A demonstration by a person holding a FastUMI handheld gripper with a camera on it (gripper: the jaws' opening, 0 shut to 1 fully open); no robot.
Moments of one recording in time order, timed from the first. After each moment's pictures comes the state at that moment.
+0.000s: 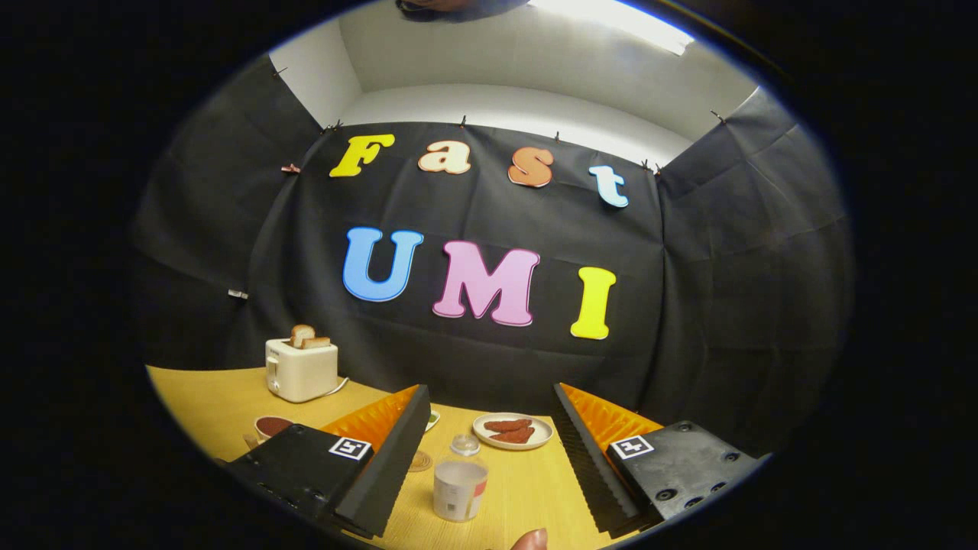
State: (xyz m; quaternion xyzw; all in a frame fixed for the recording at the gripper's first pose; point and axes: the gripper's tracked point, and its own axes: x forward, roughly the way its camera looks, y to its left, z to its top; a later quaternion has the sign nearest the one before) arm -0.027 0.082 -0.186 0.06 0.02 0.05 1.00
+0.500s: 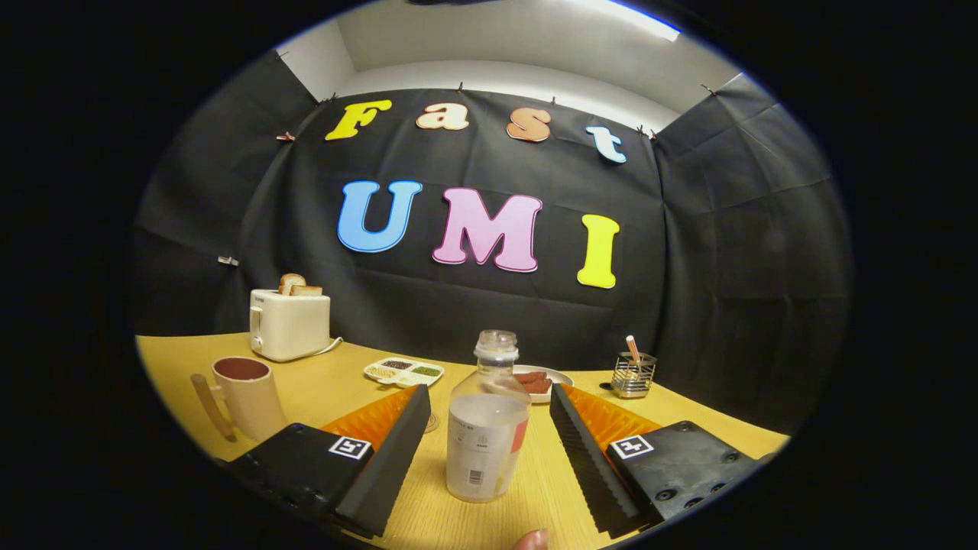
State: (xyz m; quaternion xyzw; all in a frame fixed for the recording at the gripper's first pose) arm -0.009 0.122 -0.303 0.07 0.06 0.03 1.00
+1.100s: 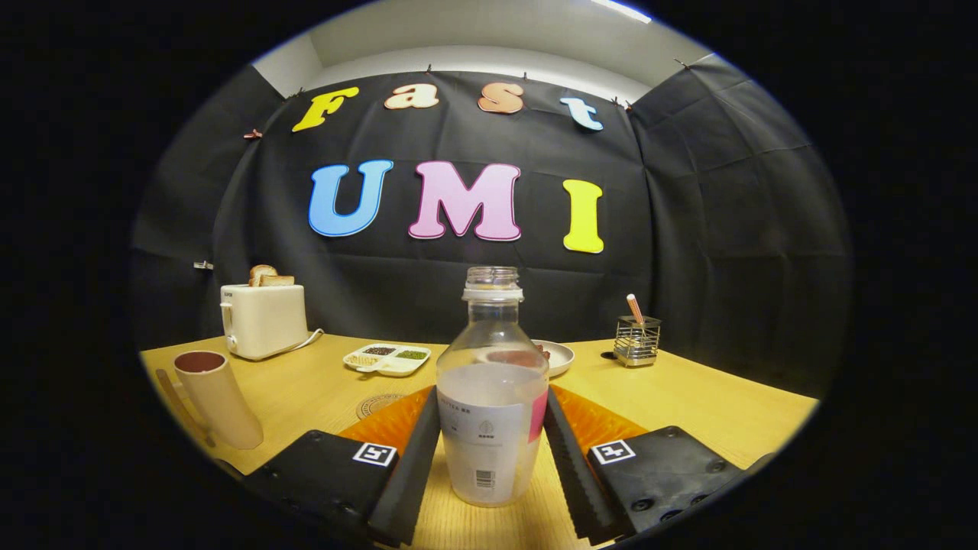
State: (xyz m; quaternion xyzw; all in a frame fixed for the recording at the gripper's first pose) arm 0.019 0.120 -0.344 0.10 0.11 0.00 0.99
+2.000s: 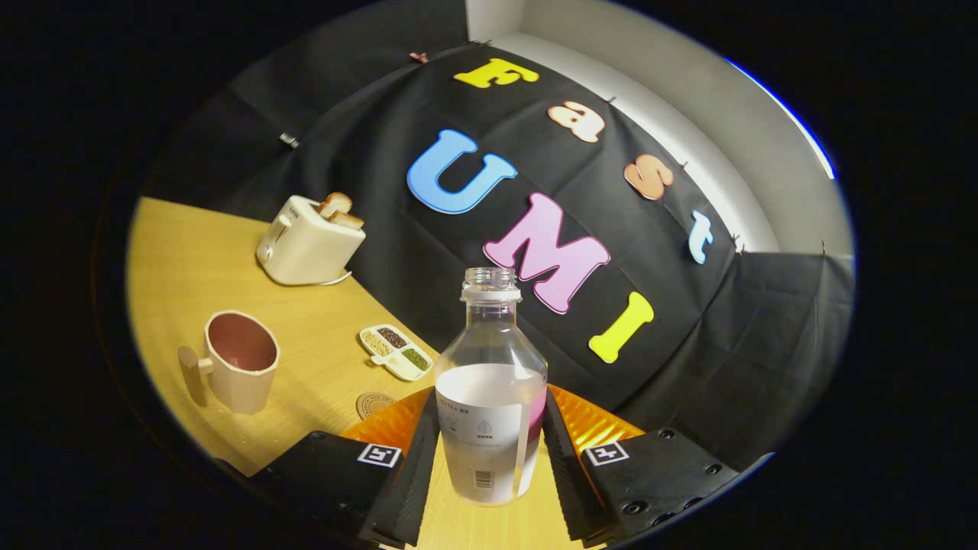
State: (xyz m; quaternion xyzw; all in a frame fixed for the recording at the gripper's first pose) arm 0.015 0.194 -0.211 -0.26 0.08 0.09 0.96
